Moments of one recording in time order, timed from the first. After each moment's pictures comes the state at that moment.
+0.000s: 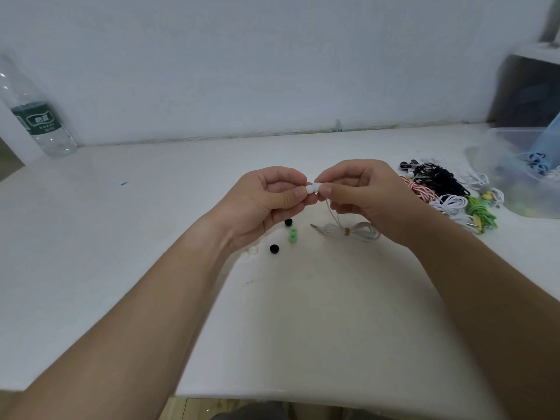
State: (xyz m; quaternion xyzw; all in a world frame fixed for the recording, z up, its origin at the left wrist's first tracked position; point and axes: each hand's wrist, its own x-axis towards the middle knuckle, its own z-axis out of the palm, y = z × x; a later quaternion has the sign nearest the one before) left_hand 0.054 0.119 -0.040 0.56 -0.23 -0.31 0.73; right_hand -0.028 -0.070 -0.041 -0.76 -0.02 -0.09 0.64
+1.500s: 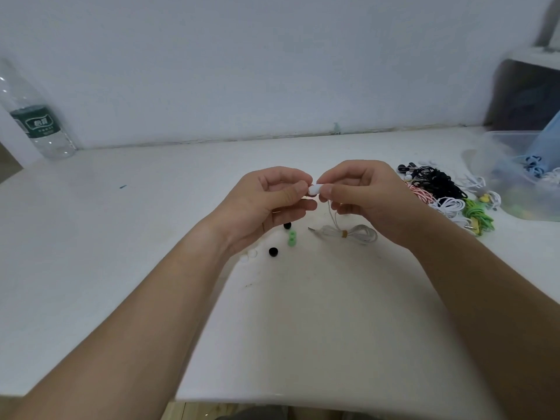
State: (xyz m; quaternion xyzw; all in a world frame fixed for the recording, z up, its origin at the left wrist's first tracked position) left_hand 0.051 0.120 -0.036 0.59 -0.25 -0.29 0.71; right_hand -0.028 -0.072 -0.038 -0.76 -0.02 -0.10 0.64
